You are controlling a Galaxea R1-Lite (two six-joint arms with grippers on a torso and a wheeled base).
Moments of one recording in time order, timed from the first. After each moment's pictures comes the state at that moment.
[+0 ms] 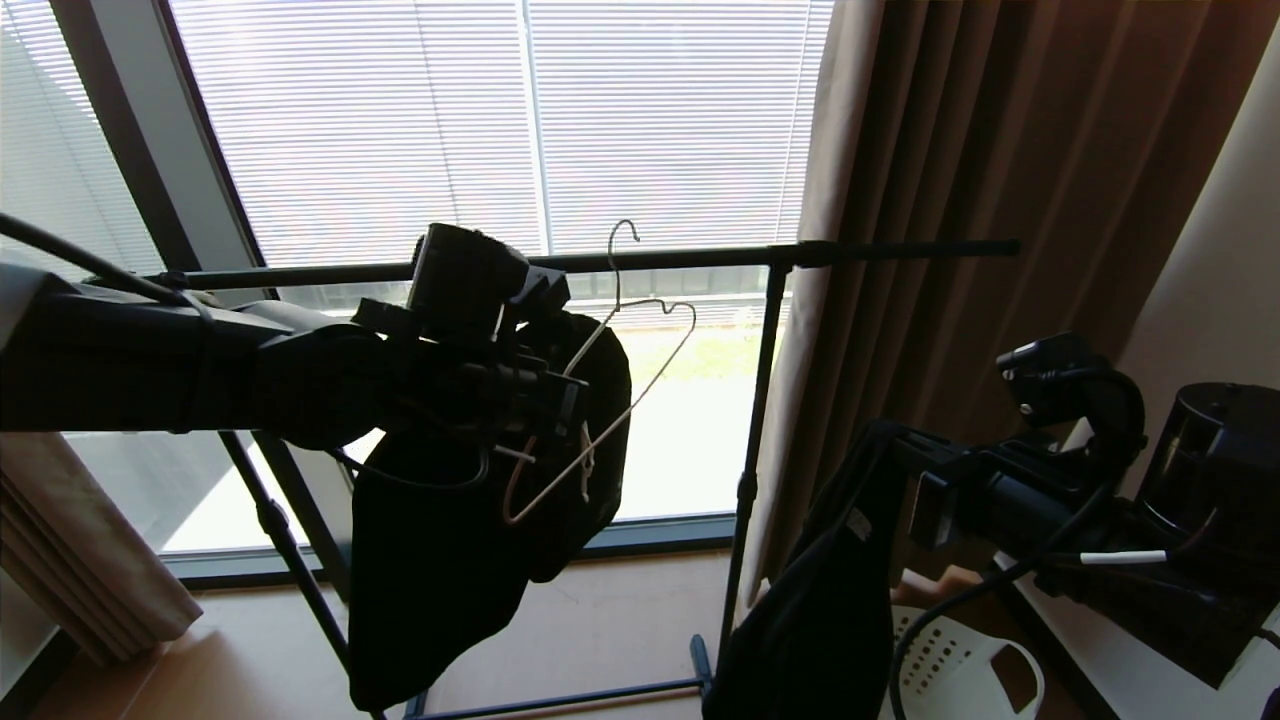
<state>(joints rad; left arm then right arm) -0.50 1.91 -1.33 0.03 0.02 0.00 0.55 1.56 -0.45 -0.93 -0.15 0.09</state>
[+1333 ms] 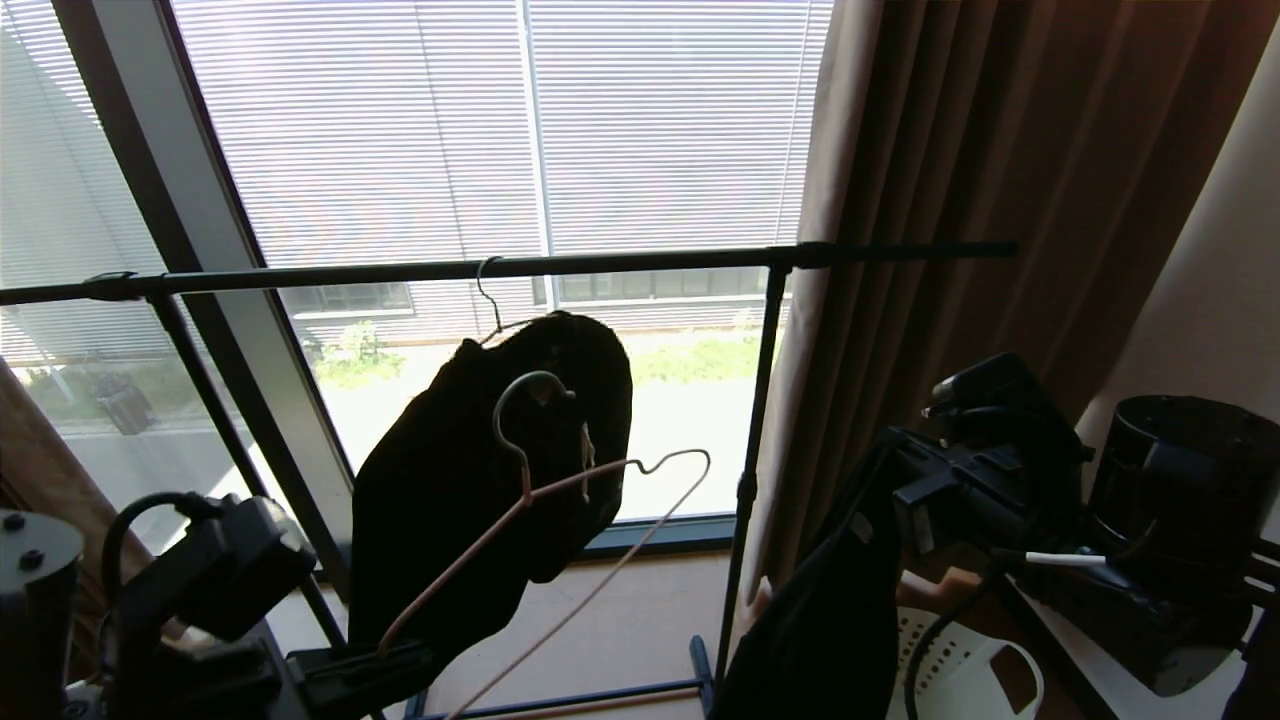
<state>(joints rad) -0.56 1.14 -0.38 -0.21 -0.20 0.08 0.60 1.61 -0.46 -0.92 -0.40 -0.20</state>
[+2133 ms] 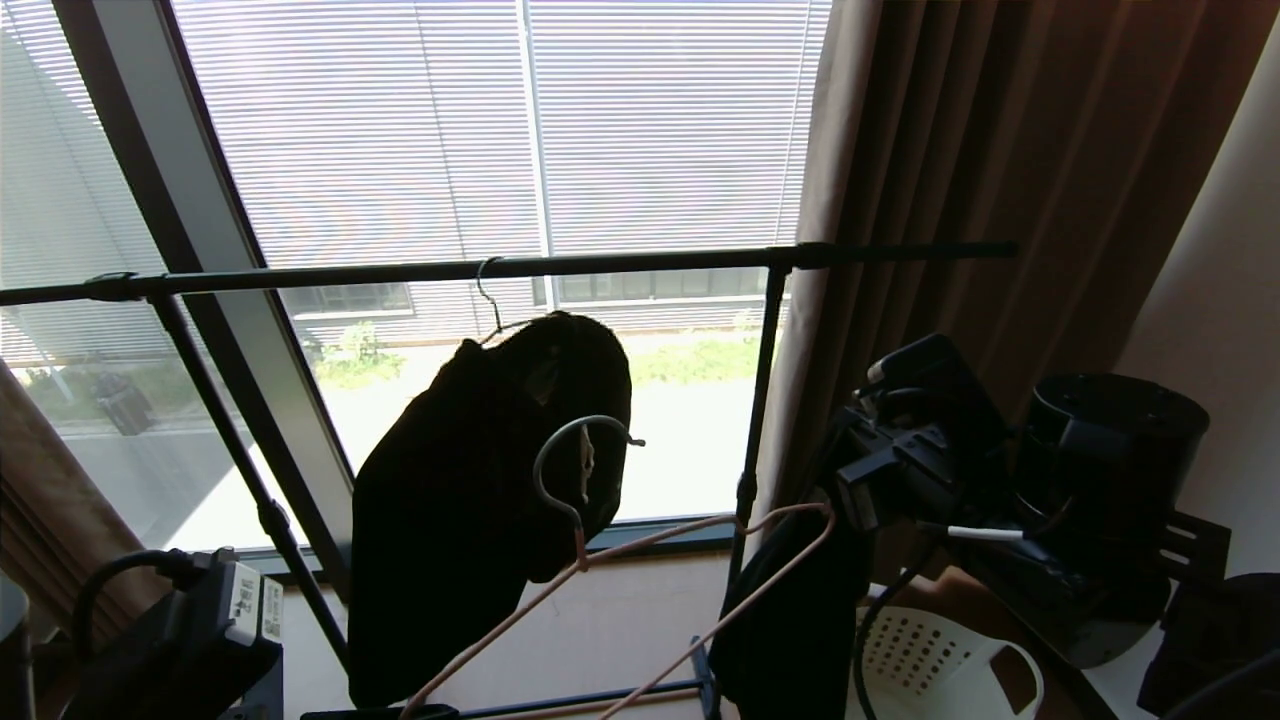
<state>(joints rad) -0.61 1.13 -0.27 -0.40 -0.39 0.10 0.67 1.70 -0.58 -0.92 -0.47 -0.23</state>
